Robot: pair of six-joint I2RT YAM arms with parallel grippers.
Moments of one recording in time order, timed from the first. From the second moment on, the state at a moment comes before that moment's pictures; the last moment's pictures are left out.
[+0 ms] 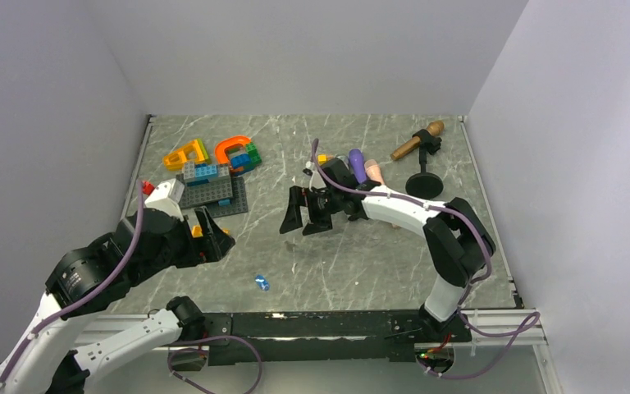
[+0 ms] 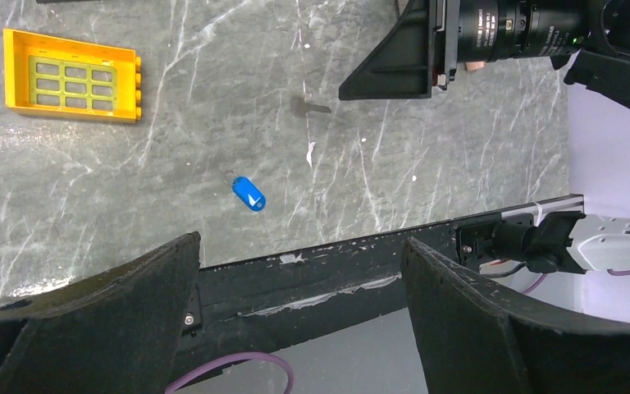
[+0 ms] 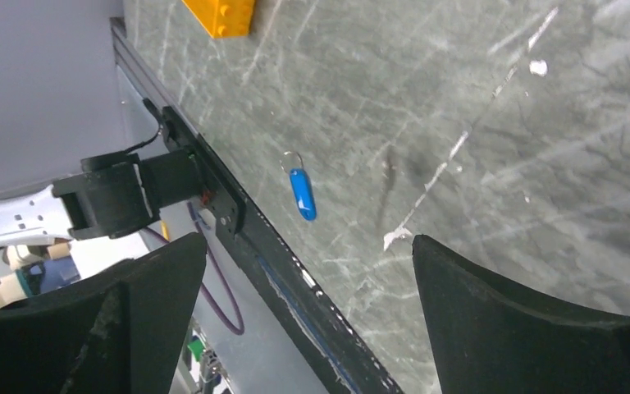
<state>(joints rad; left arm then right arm) -0.81 0.66 1.26 -1.26 -0.25 -0.83 0.70 1.73 1.12 -0.20 -0.60 0.68</state>
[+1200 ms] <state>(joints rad) -0.79 0.92 1.21 -1.01 -0.33 -0.64 0.70 0.88 1.07 -0.73 -0.01 0.74</state>
